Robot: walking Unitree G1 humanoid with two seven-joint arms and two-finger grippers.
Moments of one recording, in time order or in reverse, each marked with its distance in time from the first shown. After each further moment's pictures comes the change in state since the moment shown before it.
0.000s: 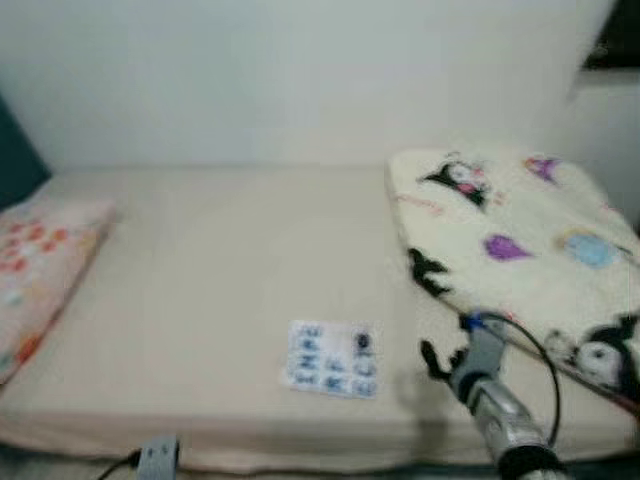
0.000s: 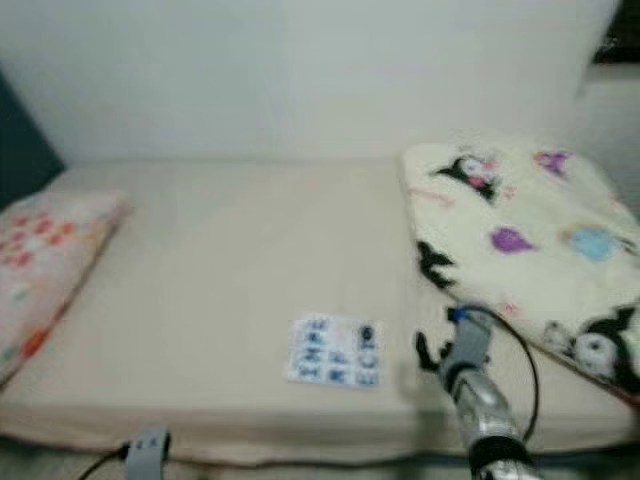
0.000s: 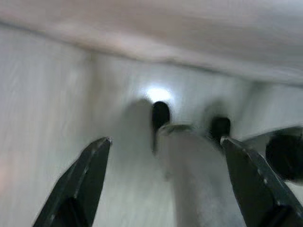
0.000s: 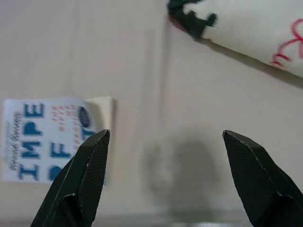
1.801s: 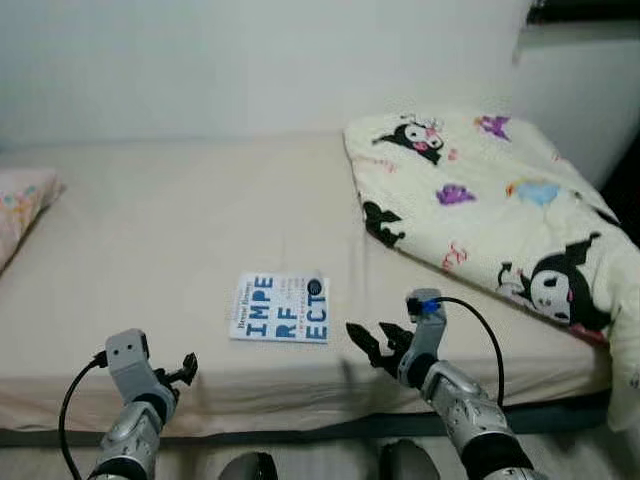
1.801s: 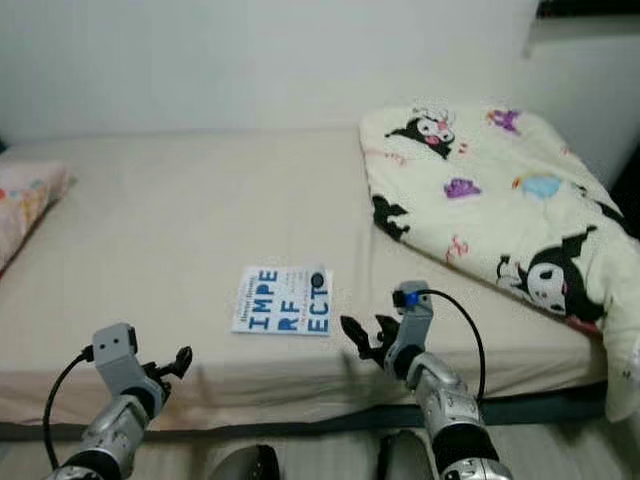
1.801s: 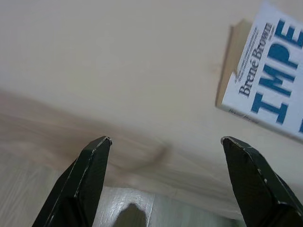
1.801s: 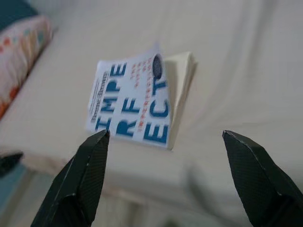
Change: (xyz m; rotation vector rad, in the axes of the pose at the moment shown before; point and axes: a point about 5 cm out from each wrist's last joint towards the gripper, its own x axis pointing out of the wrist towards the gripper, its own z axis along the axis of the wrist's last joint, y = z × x) left arm -0.004 0.004 0.138 -0.188 -0.557 0.001; right arm 0.004 0.073 0.032 0.155 -0.104 0.506
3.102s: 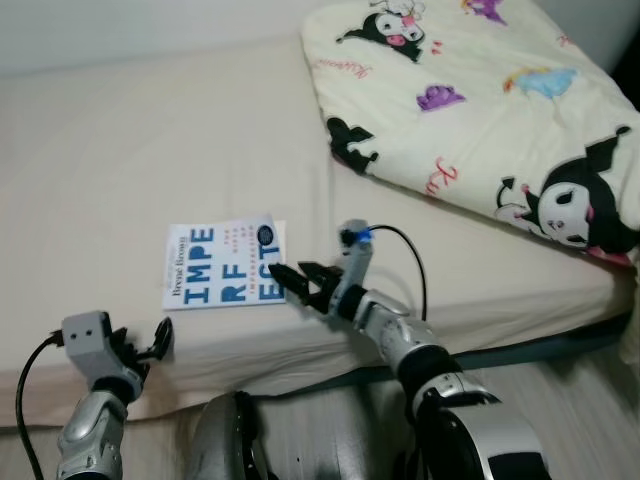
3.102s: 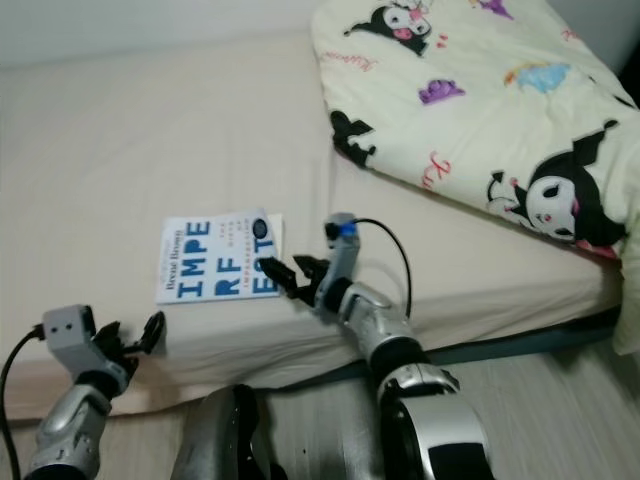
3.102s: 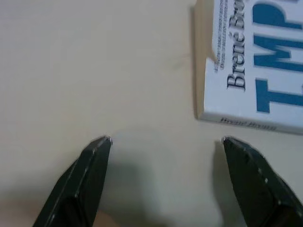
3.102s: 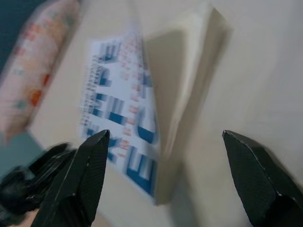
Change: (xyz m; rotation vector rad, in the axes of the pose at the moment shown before) left arm -0.019 0.021 0.051 0.121 -0.318 -0.136; right arm 0.077 0.107 0.037 -0.012 0.093 0.288
